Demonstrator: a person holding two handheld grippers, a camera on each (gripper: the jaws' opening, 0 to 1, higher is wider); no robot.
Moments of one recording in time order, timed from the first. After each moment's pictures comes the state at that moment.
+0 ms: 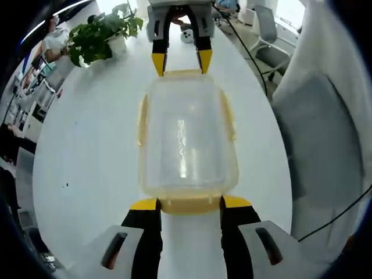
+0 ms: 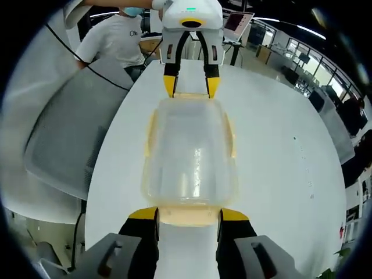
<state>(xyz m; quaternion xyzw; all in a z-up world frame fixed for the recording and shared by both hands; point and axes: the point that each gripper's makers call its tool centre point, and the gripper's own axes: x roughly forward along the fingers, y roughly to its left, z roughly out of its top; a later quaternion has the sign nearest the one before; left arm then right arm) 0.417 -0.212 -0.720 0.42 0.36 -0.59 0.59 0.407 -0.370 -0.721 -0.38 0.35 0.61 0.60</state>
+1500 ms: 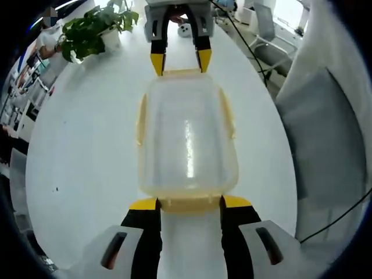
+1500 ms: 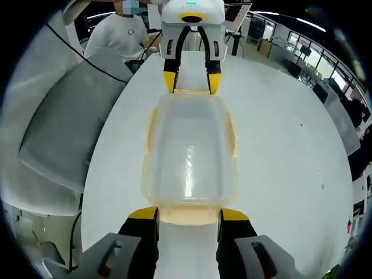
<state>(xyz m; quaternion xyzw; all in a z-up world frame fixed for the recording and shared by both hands) 0.420 -0.222 -0.746 0.41 0.38 -0.60 0.57 0.408 -0.382 -0.749 -0.37 0.37 0.61 0.59</state>
